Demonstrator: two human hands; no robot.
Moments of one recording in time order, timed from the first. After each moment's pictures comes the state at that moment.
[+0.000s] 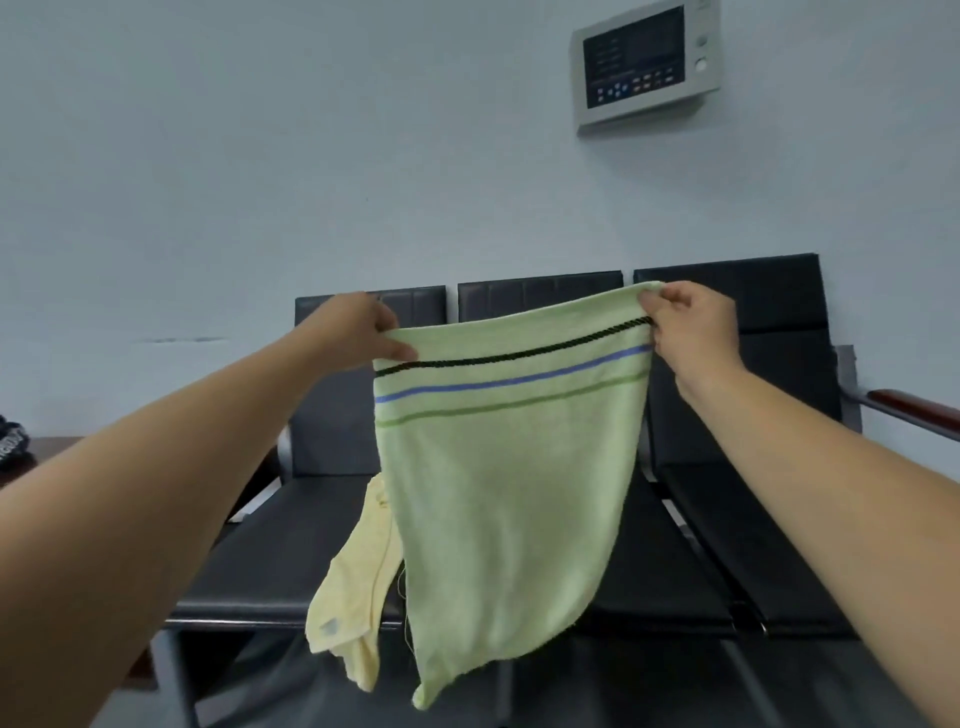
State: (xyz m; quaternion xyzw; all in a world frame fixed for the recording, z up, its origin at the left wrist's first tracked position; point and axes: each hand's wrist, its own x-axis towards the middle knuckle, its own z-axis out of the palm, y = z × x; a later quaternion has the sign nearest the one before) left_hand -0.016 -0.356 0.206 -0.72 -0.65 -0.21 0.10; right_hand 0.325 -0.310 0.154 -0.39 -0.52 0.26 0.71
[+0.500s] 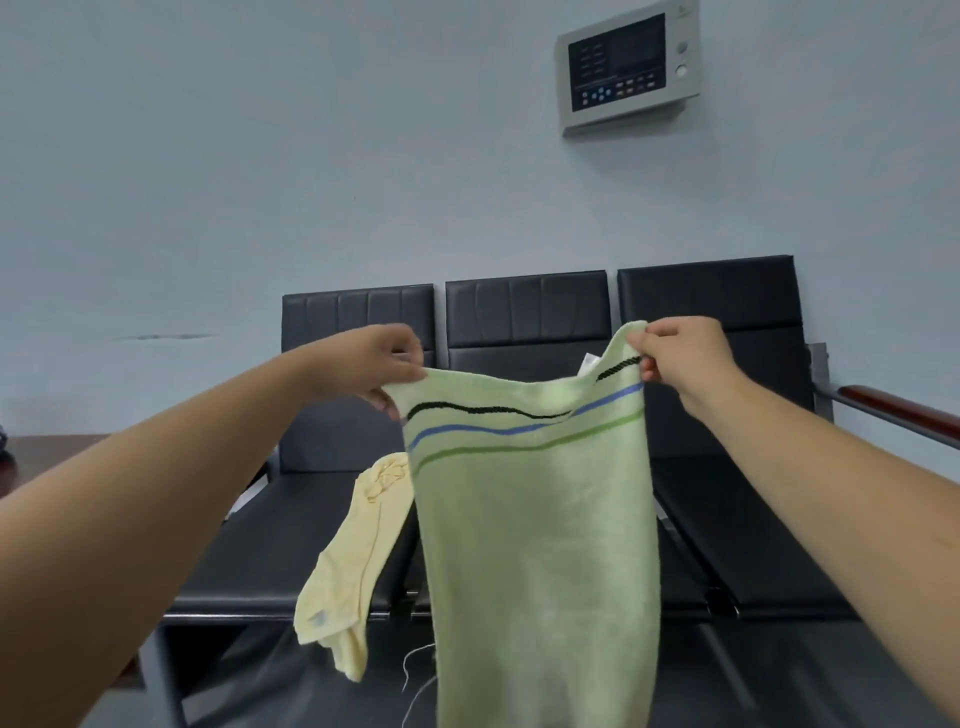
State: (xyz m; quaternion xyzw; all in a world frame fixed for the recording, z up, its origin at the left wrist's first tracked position) left_hand 0.008 -0.379 0.179 -0.74 -0.58 -0.27 -0.20; right_hand 0.349 -0.326 0.136 -0.50 -0.53 0.29 0.62
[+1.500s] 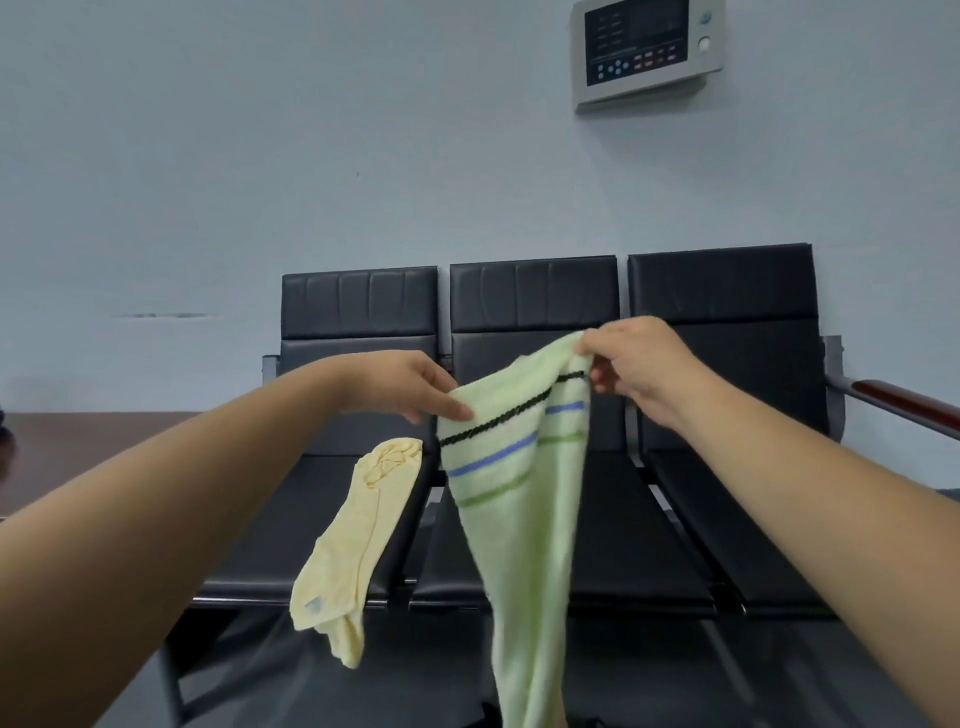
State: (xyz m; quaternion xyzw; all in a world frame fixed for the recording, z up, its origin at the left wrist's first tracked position) left_hand 0.031 -0.374 0.154 -0.78 -0.57 -0.12 -0.22; right_hand 0.297 -0.343 0.133 -0.43 -0.59 0.42 0.54
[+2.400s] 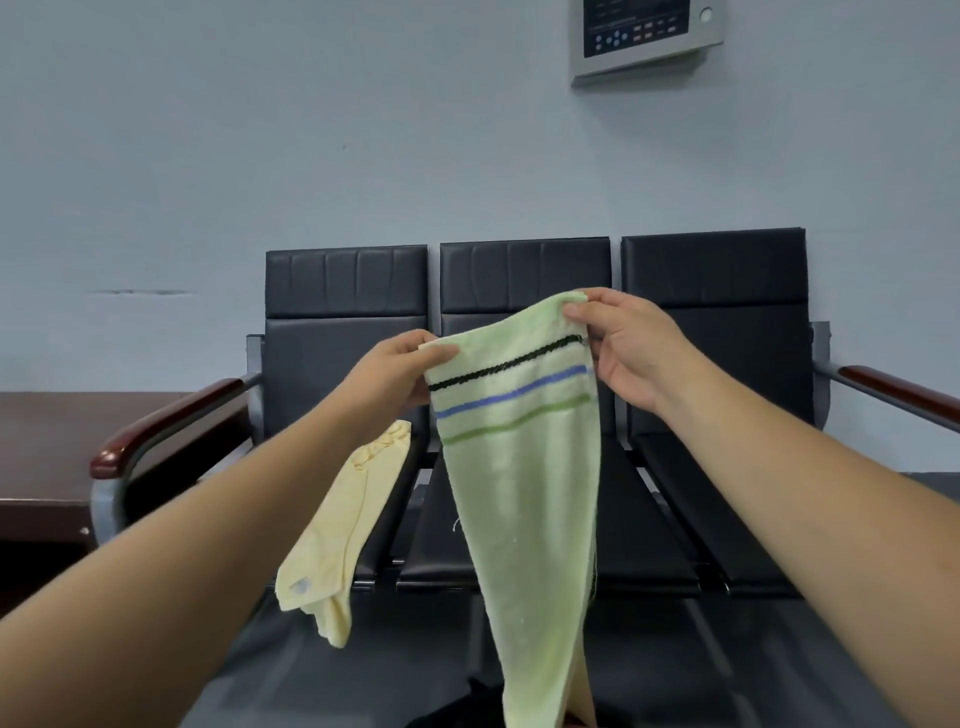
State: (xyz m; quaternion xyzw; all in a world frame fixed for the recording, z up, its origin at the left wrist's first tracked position) left_hand 0.041 -0.355 0.098 -0.64 -0.43 -0.50 -0.40; right_hand 0.297 -0.333 0.125 -0.30 -0.56 0.53 0.57
